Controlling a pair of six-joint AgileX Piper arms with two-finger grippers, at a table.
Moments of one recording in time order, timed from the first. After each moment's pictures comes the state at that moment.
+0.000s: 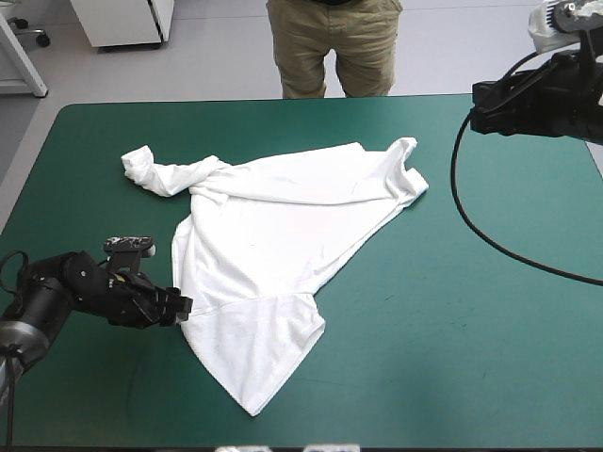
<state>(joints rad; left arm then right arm) -0.02 1.18 -0.77 -0.31 0.97 0.23 0.10 1.33 -2.04 0.27 1.25 -0.17</state>
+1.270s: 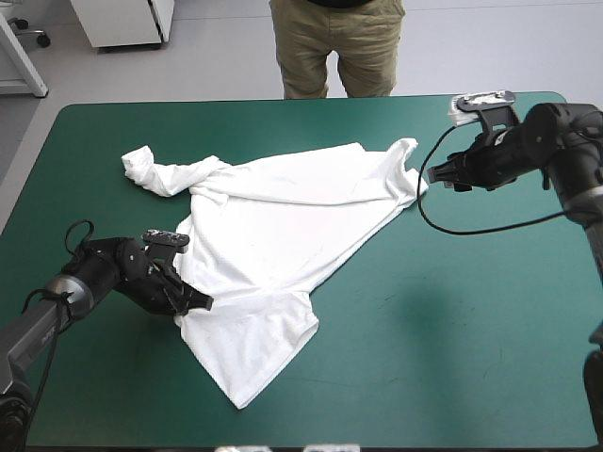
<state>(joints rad) -0.15 1.45 -0.80 -0.22 0.81 0.26 0.10 1.56 -1.61 0.16 1.13 -0.17</state>
